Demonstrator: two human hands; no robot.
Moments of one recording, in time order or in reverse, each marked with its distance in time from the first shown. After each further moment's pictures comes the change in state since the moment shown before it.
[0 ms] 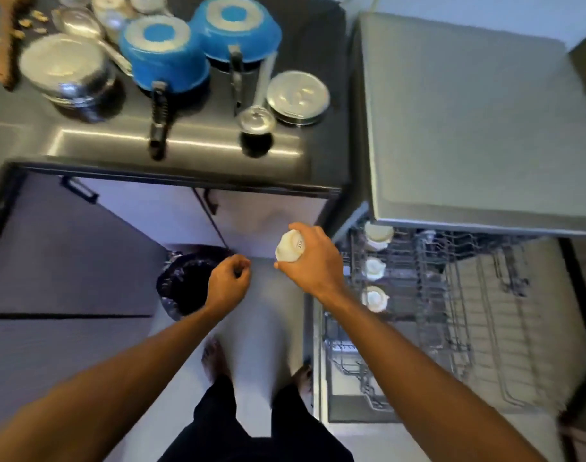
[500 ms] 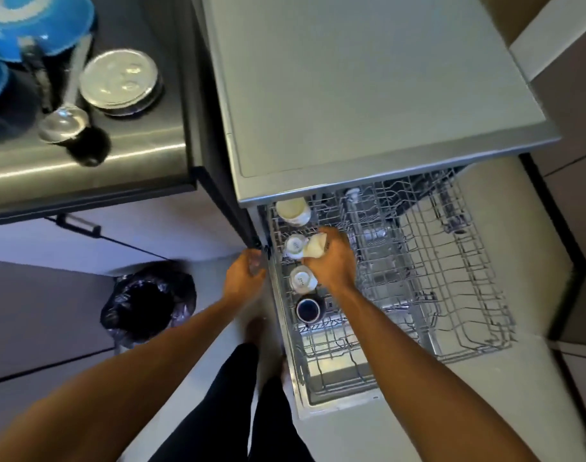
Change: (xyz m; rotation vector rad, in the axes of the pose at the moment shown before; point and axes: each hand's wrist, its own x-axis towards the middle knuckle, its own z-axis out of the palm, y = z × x) left_hand -0.012 0.122 0.195 0.096 -0.304 -0.072; right_hand -0.010 0.249 -0.060 0.228 0.235 0.428
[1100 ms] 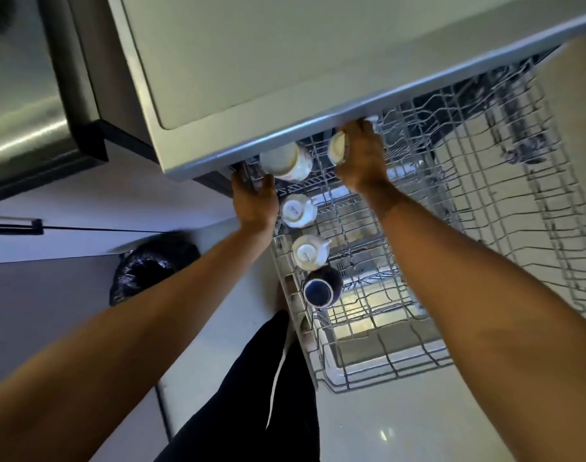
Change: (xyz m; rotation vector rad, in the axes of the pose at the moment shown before) left_hand 0.103 0.048 0.075 -0.276 0.345 -0.117; right_hand 0.167 0.062 0.027 -0.218 -0.057 -0.154
